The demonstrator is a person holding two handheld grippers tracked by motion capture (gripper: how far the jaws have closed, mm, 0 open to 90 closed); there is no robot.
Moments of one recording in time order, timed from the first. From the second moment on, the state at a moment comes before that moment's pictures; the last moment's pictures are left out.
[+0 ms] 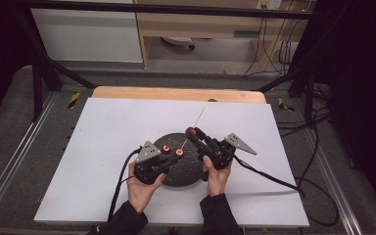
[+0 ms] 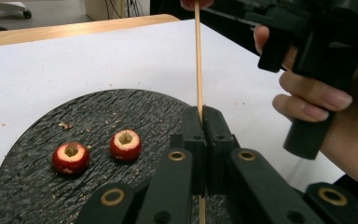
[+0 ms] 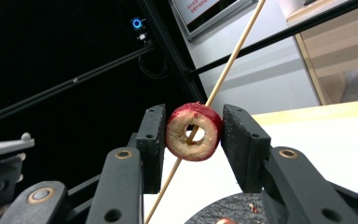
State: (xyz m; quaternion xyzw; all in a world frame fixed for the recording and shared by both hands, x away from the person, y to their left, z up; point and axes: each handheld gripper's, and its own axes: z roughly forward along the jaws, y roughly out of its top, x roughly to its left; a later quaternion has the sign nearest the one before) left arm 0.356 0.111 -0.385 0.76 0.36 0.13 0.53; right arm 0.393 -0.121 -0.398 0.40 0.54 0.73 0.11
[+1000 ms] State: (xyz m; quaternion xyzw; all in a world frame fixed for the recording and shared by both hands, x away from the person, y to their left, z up) left arm 0.362 0.107 -0.382 0.76 0.35 0.14 0.52; right arm 0.378 -0.118 -0.408 0.40 0.59 0.69 0.08
